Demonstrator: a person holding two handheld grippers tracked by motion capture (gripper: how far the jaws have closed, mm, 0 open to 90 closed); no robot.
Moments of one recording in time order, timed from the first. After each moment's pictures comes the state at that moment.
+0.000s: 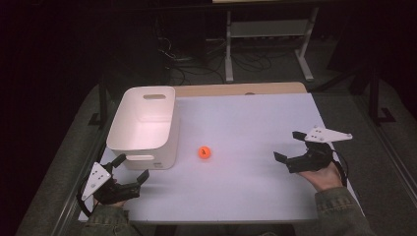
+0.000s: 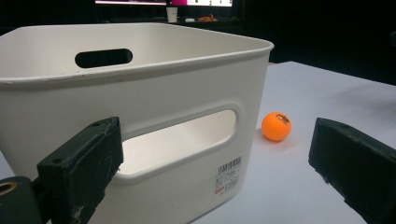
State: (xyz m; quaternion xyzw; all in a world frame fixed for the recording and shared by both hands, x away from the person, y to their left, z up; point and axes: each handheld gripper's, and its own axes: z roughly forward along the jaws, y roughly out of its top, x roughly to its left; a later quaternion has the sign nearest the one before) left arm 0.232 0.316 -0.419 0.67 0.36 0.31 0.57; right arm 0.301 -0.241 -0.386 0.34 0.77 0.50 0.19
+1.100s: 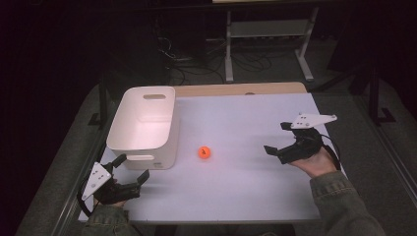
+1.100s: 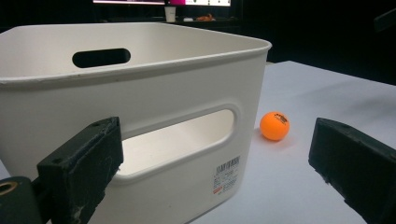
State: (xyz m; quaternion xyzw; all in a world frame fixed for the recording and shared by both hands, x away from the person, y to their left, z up) left arm 0.232 0.315 -0.419 0.67 0.36 0.31 0.57; right arm 0.325 -0.214 -0.355 0.29 0.82 0.47 0.16
